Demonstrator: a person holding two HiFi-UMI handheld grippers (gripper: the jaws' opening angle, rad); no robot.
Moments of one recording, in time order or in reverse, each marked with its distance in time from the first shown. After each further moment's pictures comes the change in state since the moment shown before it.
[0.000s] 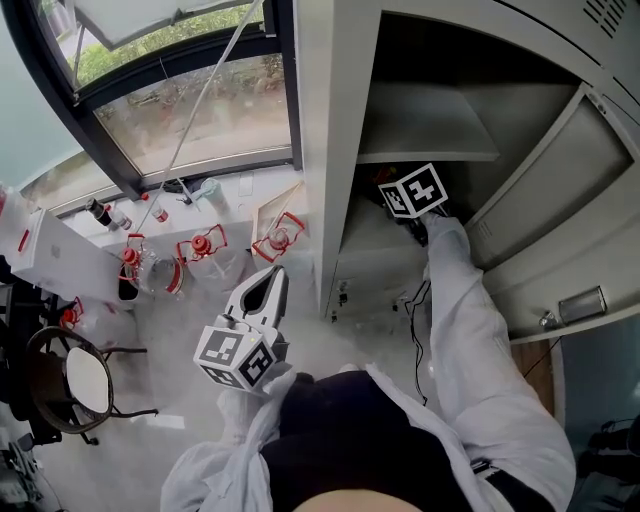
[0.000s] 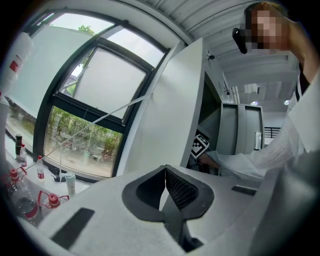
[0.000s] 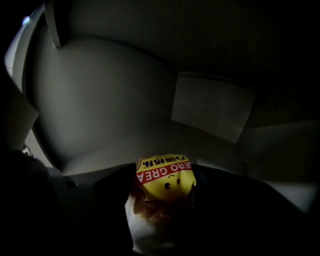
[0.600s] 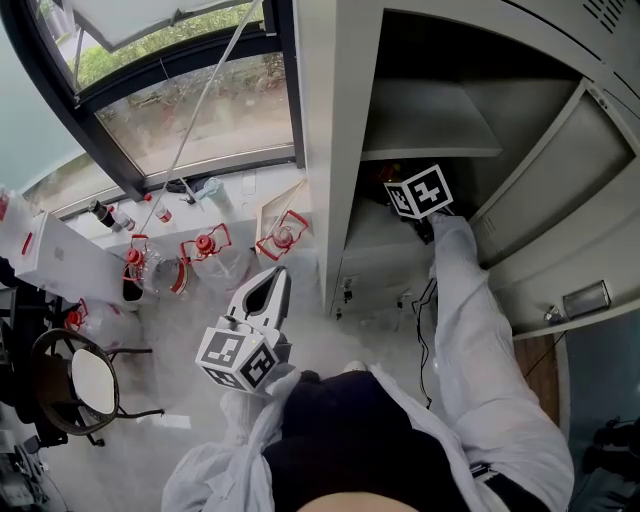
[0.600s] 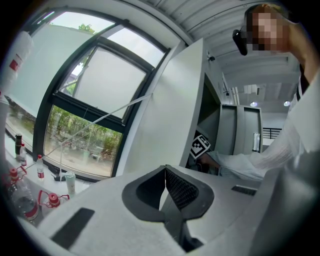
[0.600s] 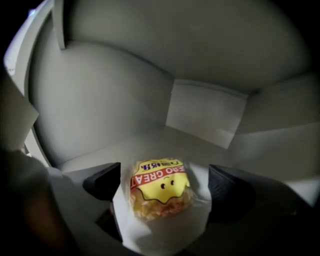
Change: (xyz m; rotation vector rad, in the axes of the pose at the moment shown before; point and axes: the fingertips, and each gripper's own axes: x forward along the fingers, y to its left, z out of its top) left arm -0.007 0.000 0.001 -0.008 0.005 -0.012; right arm -0.009 -0.007 0.006 -0.002 -0.052 -0.066
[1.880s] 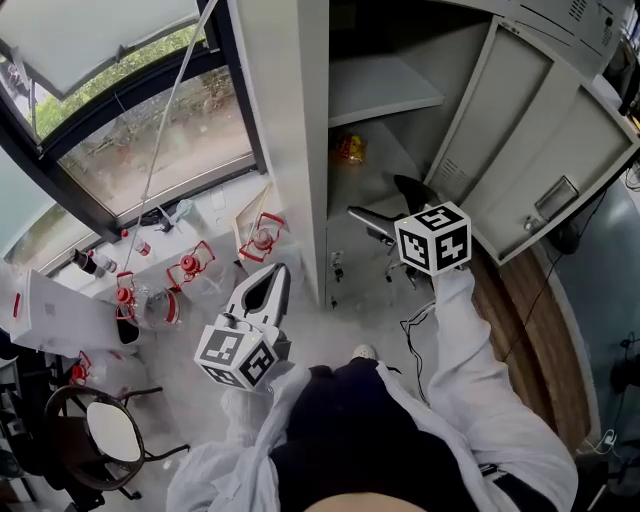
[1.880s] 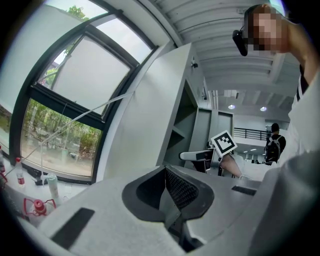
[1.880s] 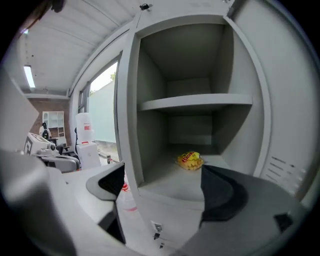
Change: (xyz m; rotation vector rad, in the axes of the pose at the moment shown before) left arm -0.040 -0.028 0.002 0.040 0.048 -0.252; right arm -0.164 0.110 -0.015 0.301 -0.274 -0.113
